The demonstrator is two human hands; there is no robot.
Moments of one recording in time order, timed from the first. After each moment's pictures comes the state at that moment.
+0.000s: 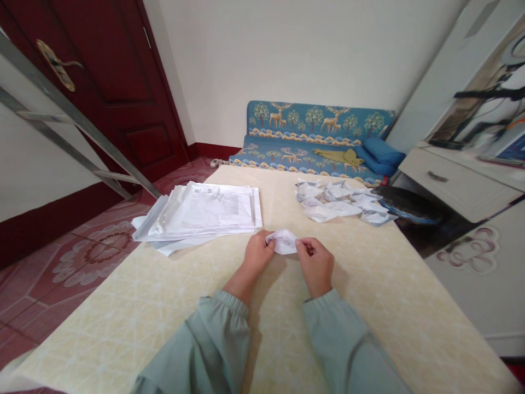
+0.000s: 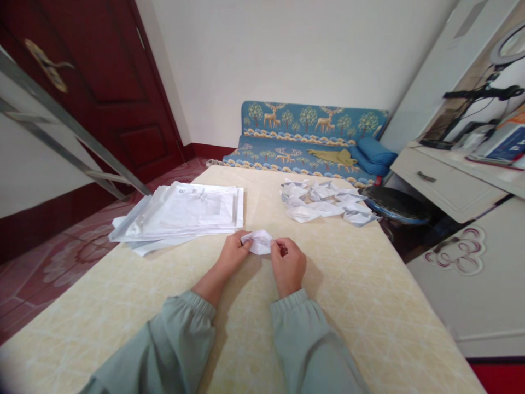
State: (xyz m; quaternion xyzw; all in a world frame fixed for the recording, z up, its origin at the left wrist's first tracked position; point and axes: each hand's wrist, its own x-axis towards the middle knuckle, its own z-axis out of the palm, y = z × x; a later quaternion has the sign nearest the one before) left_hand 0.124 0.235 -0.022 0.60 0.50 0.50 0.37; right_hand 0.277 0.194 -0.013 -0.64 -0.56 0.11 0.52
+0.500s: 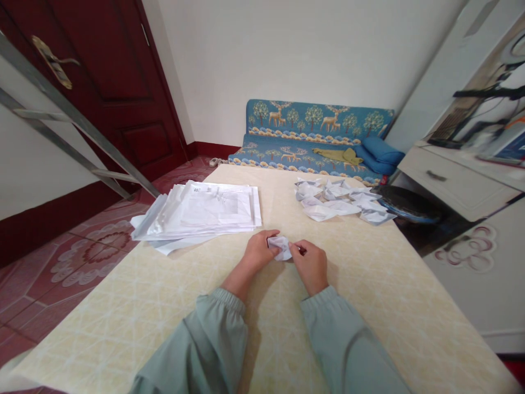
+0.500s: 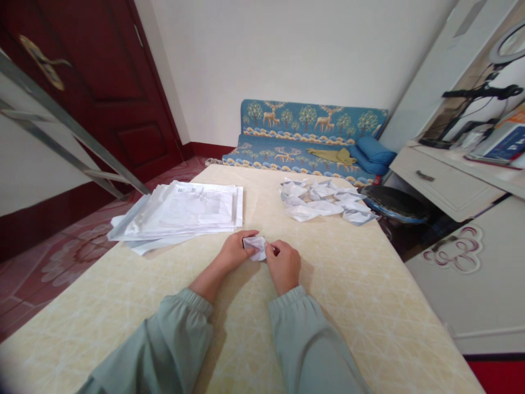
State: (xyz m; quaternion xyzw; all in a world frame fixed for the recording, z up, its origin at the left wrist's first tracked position) left_hand 0.125 0.234 -0.019 0.65 0.51 0.42 0.37; right_hand 0.277 0.197 -0.015 -0.66 -0.63 0.08 0.40
